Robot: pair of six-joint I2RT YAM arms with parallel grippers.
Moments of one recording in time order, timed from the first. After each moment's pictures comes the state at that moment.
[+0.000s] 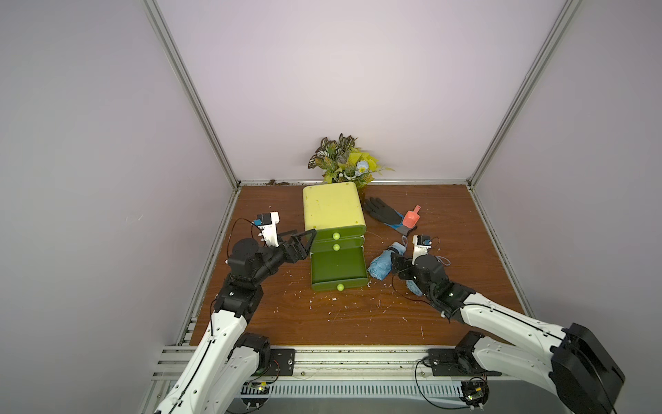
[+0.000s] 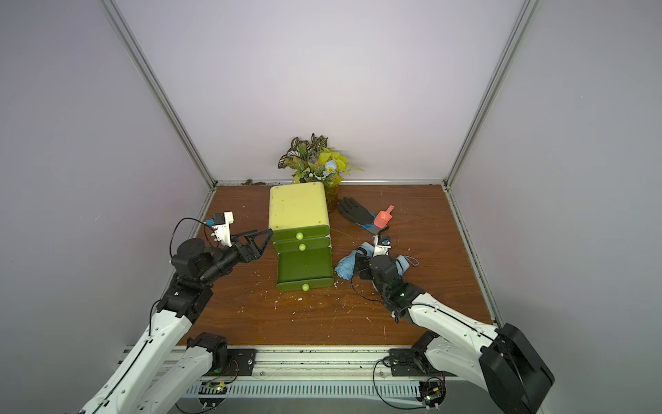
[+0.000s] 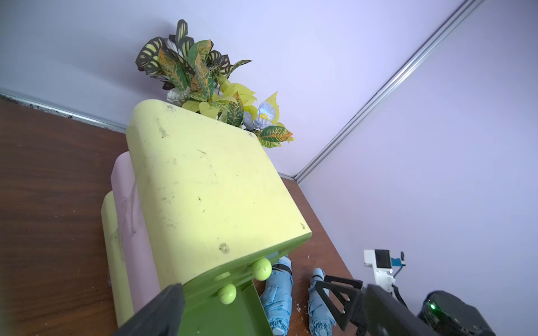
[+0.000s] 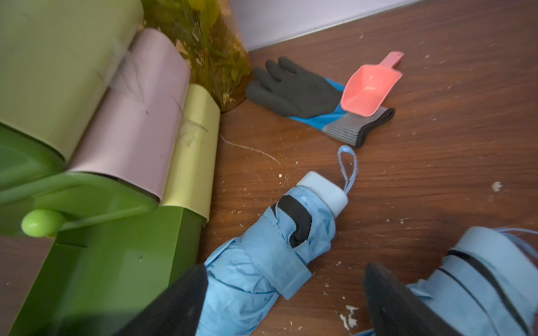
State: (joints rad) left arm -0.19 0.71 0.64 -0.06 0.46 -0.55; right arm 0.71 1.10 0.44 0.12 0.34 0.59
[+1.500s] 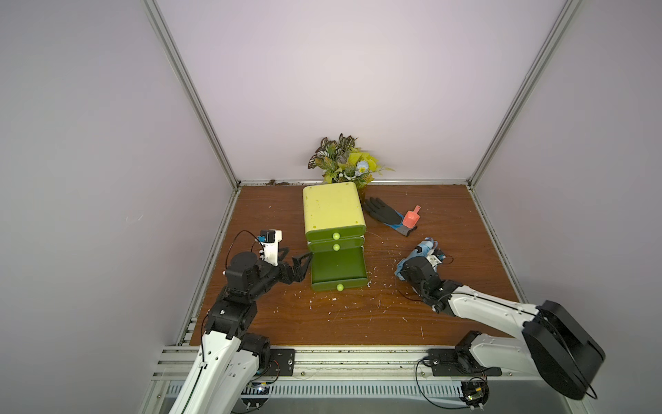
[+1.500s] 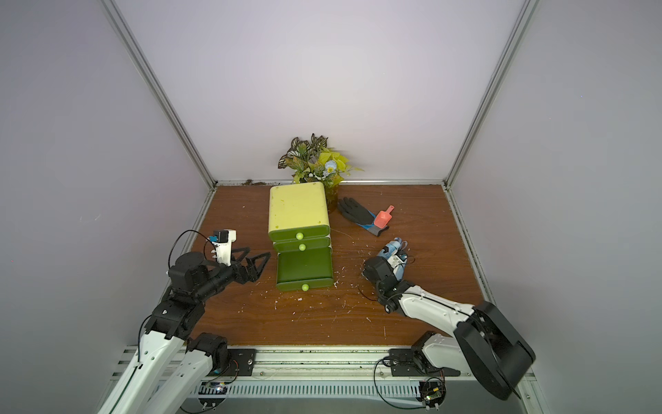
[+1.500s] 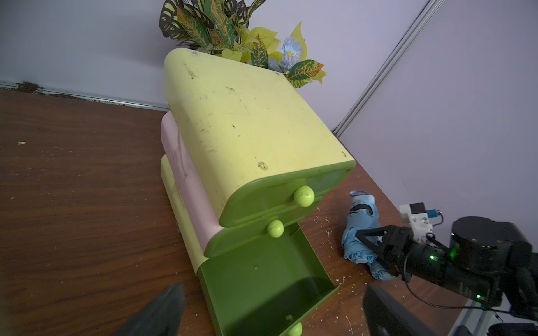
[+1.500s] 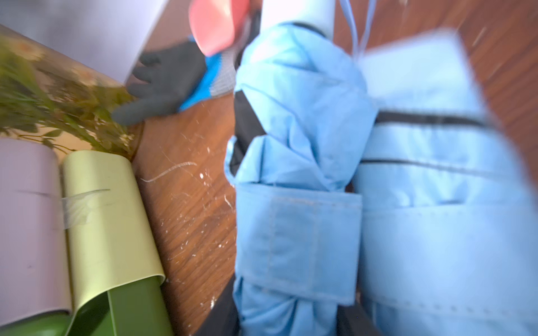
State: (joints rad) left arm -0.19 0.56 0.58 -0.33 0.40 -0.30; right arm 0.67 1.15 0.42 -0.01 0.51 1.19
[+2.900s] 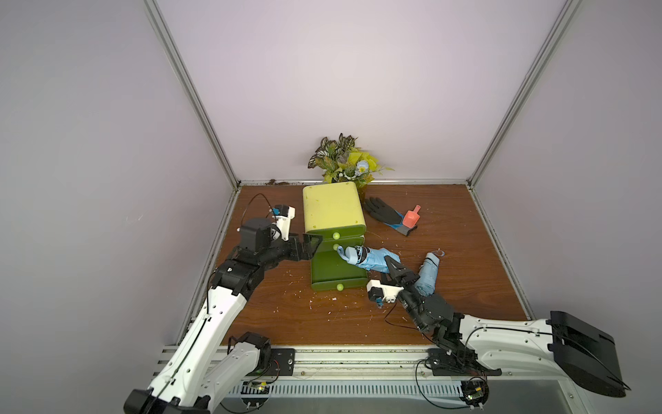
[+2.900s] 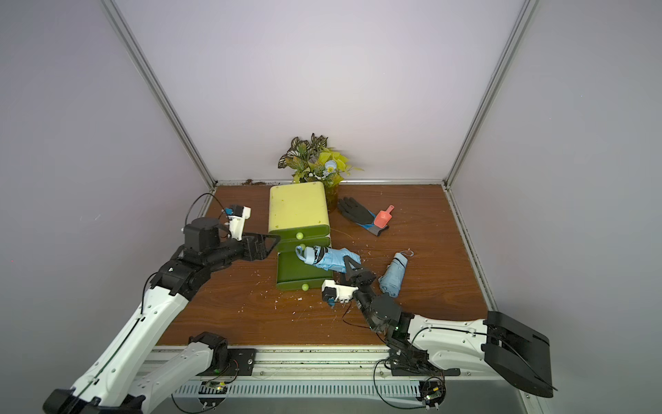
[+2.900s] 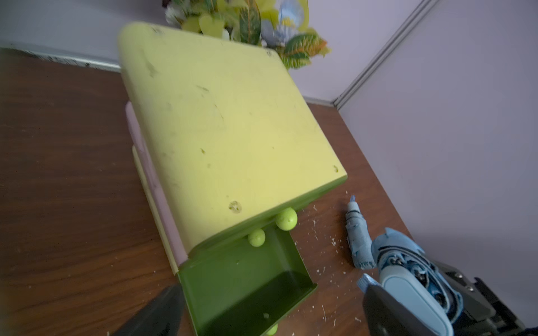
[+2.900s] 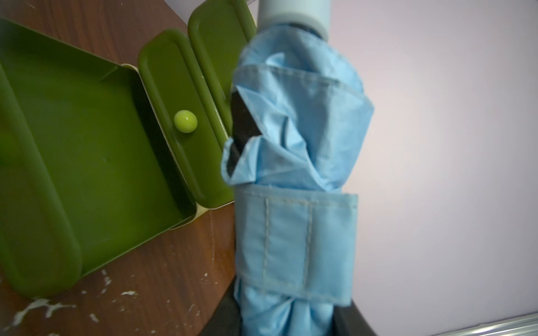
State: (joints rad) left arm -0.35 0.95 0.94 -0.52 0.37 -0.32; right arm 1.18 1.09 0.22 0.99 0.68 -1.25
